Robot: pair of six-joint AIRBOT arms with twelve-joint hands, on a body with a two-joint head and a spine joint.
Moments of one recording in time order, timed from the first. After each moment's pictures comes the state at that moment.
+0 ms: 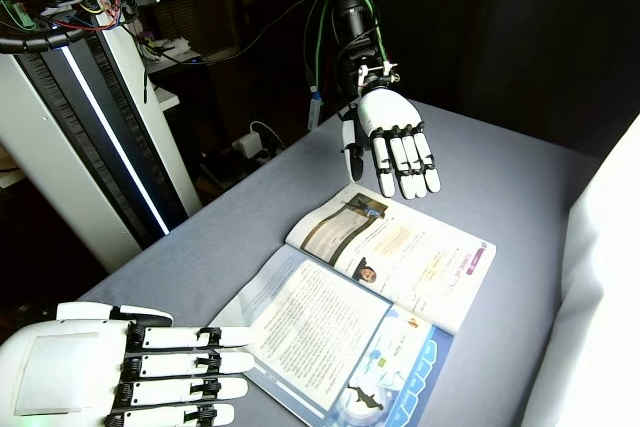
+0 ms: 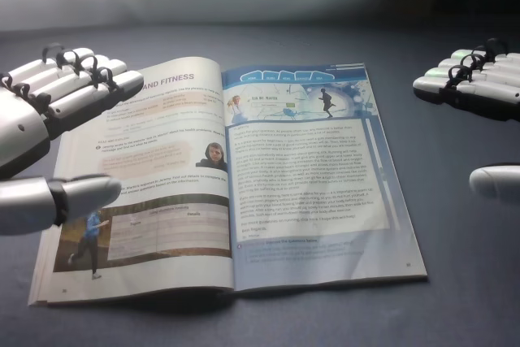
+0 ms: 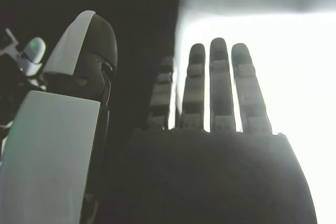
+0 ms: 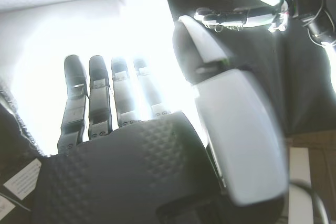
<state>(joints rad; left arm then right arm) 0.98 -0.85 1.07 0.05 -1.07 0.75 -0.83 -0.76 1.07 -0.36 0.80 -0.41</state>
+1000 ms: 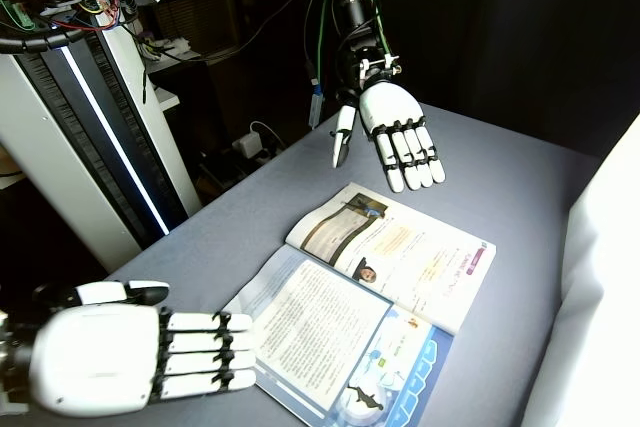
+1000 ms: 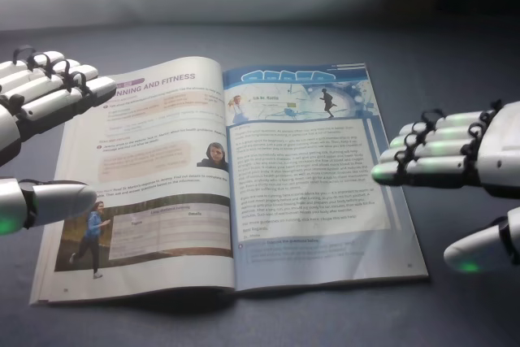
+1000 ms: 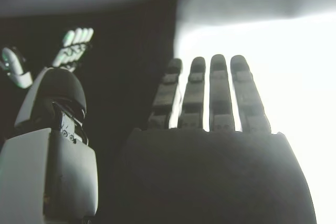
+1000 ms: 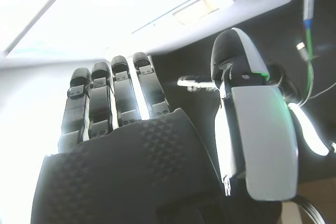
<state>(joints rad) 1.00 -0.77 1.04 0.03 -1.01 0.77 -0.60 -0.82 1.08 -1.12 0.51 0.05</state>
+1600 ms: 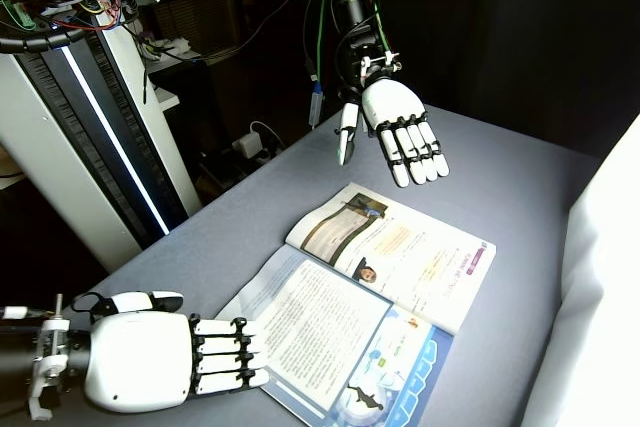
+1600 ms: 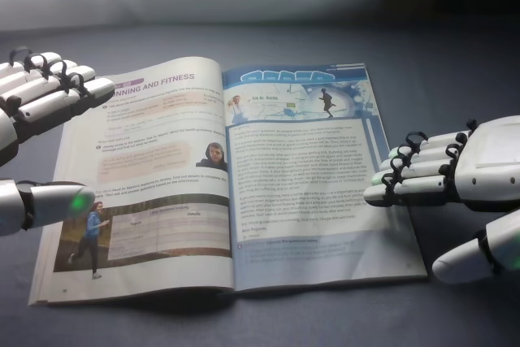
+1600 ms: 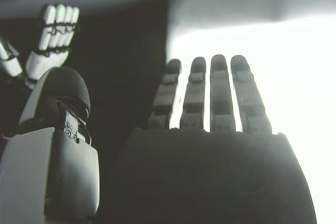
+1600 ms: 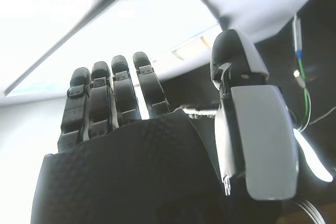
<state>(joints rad) 1.02 -0.77 1.04 0.01 -1.03 0.77 -0.60 -0.91 1.15 -1.31 0.46 0.20</state>
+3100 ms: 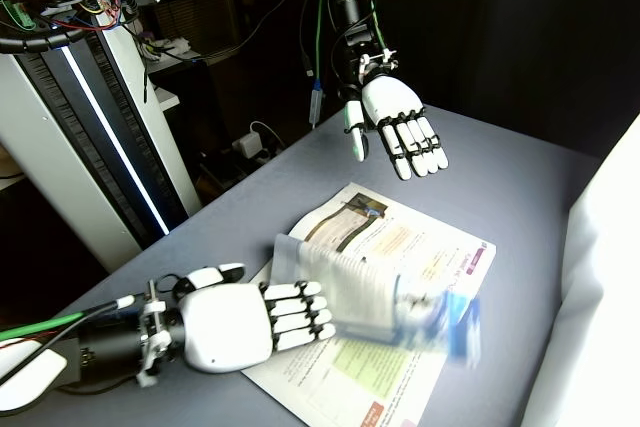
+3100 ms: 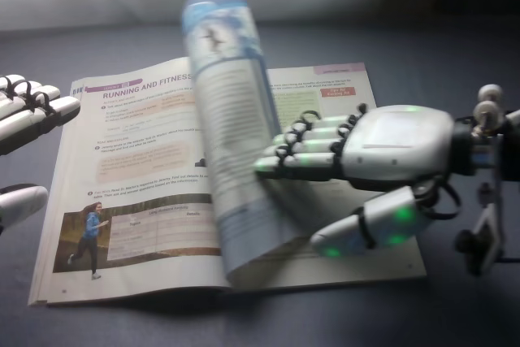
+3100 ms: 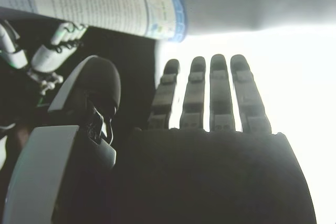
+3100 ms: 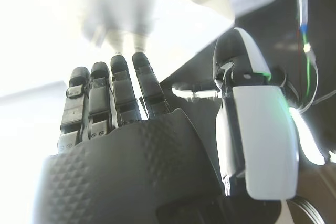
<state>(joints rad) 1.17 -0.76 1.01 -0.11 -1.11 0.78 -0.56 -1.22 1.34 -0.92 0.58 -0.10</state>
